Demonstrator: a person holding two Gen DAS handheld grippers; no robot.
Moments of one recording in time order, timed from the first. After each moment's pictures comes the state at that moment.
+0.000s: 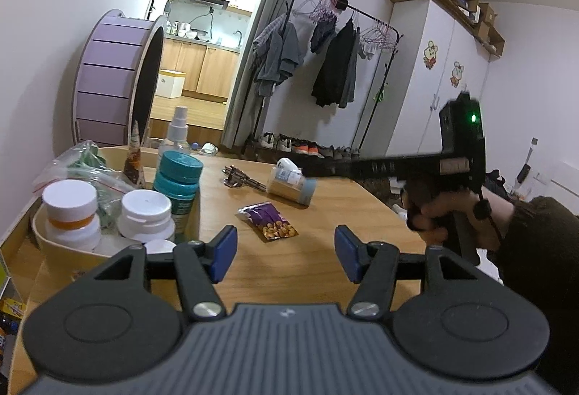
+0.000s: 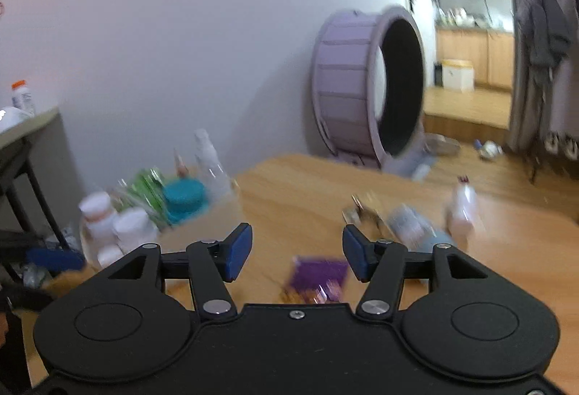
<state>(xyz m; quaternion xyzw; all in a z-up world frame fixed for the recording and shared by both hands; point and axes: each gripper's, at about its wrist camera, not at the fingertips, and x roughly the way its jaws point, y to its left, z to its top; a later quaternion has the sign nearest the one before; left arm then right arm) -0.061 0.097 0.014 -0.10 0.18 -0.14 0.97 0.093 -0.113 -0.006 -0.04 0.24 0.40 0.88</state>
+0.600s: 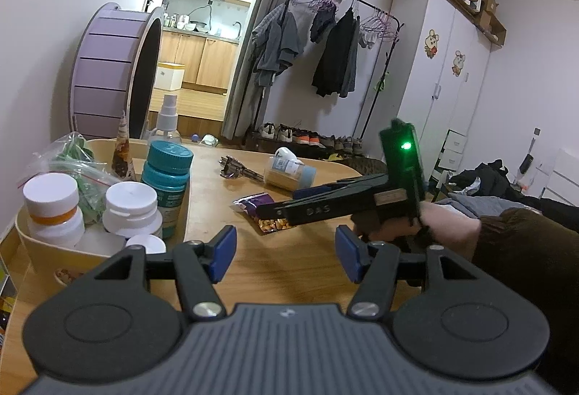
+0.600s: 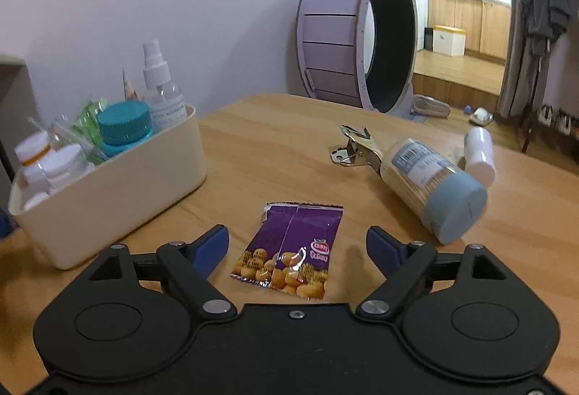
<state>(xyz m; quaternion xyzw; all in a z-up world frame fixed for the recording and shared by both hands) -0.054 0.090 0.008 -0.10 0.19 -0.14 0.97 0.120 -0.068 -0.066 -0.09 0.29 0.37 0.88</state>
